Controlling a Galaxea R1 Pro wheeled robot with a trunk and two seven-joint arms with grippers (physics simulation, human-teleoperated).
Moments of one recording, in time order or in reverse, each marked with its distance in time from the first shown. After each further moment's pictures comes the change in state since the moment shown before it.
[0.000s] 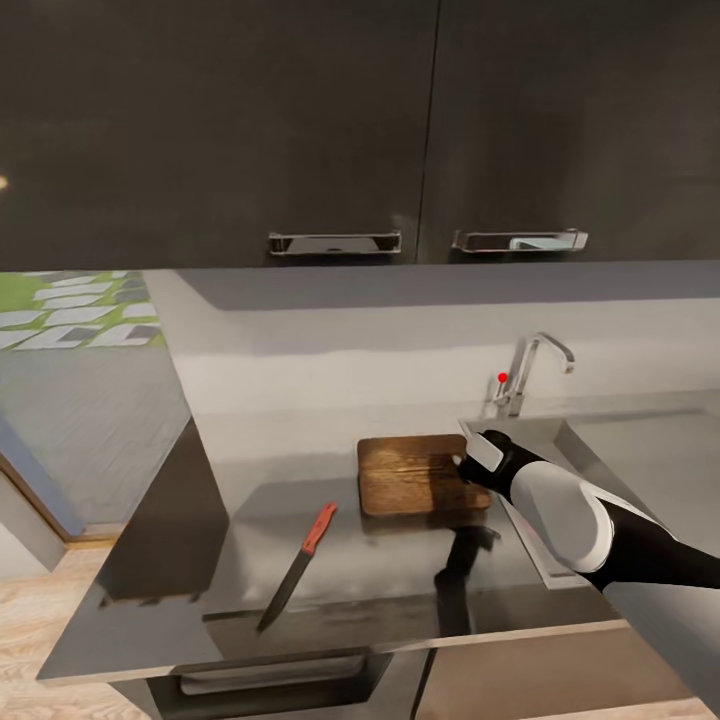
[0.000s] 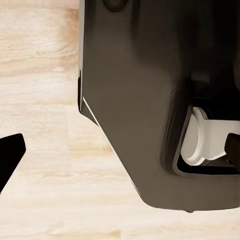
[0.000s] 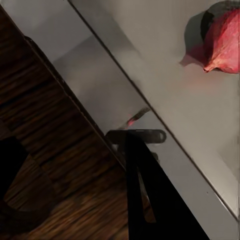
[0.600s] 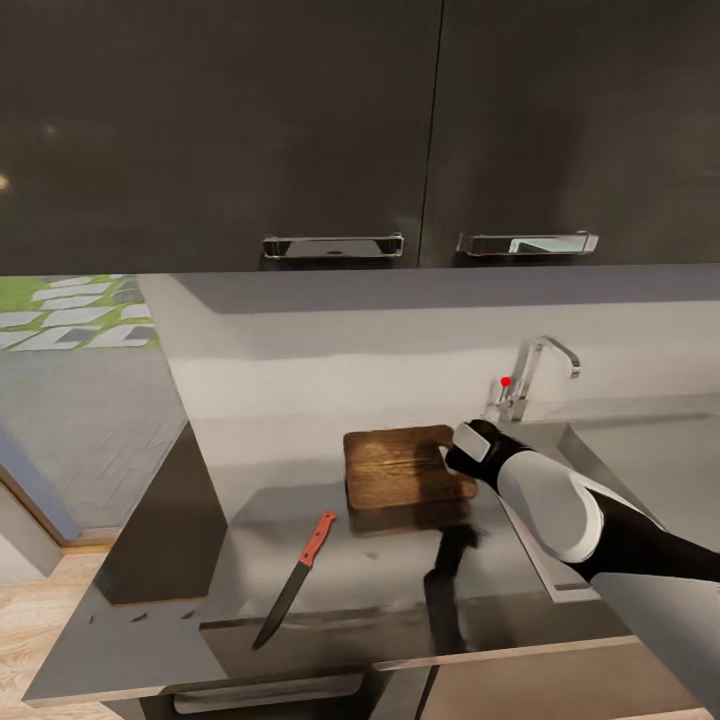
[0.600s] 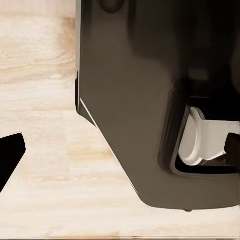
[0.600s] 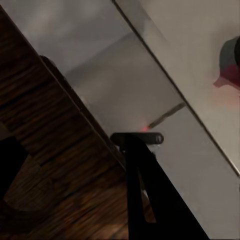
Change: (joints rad) left arm -0.014 0.001 -0.004 0.011 -0.003 0.008 -0.010; right arm -0.034 0.045 -0.023 -0.001 0.035 0.018 -0.005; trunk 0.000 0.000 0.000
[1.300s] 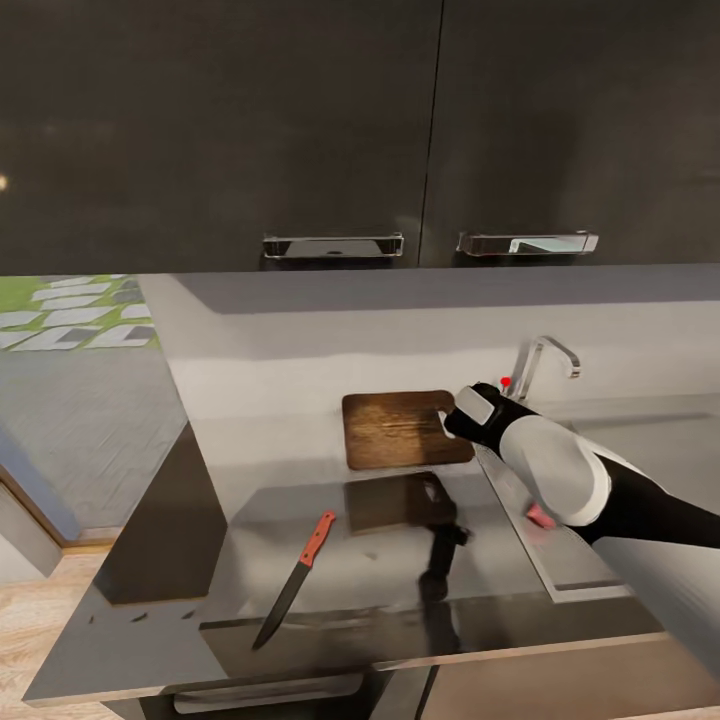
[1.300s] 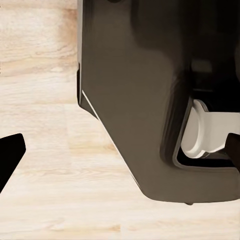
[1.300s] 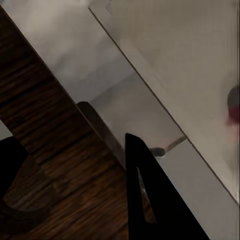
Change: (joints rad) left arm 0.000 0.003 0.000 0.021 -0.001 0.002 0.002; right arm -0.120 -0.002 -0.003 0.001 -0.036 0.019 -0.006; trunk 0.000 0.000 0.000
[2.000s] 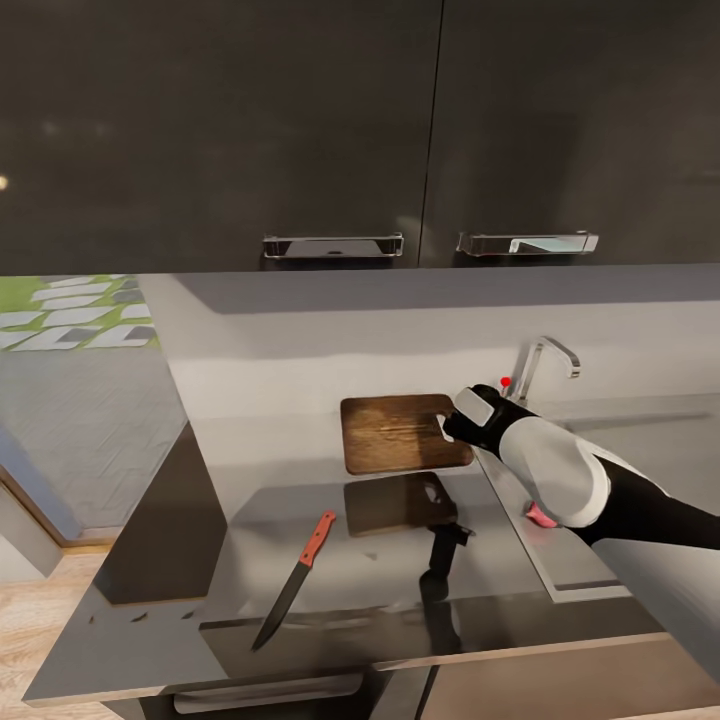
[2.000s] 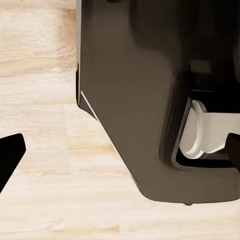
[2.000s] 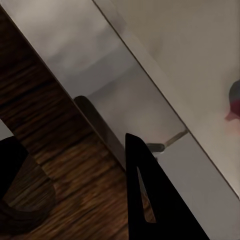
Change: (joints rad) left arm 0.000 -0.002 0.001 -0.001 0.000 0.000 0.000; right arm 0.005 0.001 0.003 0.002 -0.003 0.020 0.003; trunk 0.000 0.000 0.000
